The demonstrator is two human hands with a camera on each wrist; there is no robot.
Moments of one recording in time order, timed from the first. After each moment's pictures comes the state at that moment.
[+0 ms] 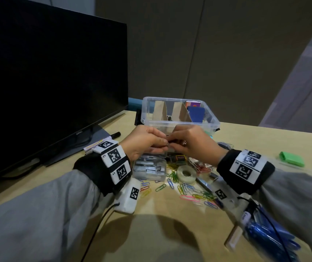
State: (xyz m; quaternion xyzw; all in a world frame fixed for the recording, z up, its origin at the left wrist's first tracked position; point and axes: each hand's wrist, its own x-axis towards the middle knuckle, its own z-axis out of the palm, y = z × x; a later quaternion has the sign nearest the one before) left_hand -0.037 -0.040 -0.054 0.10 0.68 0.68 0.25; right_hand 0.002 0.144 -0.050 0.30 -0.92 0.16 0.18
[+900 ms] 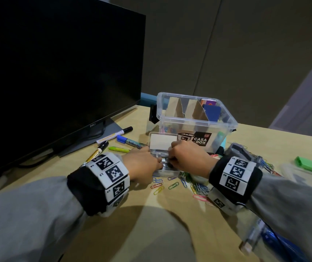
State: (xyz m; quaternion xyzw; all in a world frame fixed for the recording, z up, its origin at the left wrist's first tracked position) left_hand -0.017 -0.077 -0.085 0.38 0.90 -0.14 0.16; right_hand -0.004 0.090 -0.078 0.22 -0.97 -0.06 -0.02
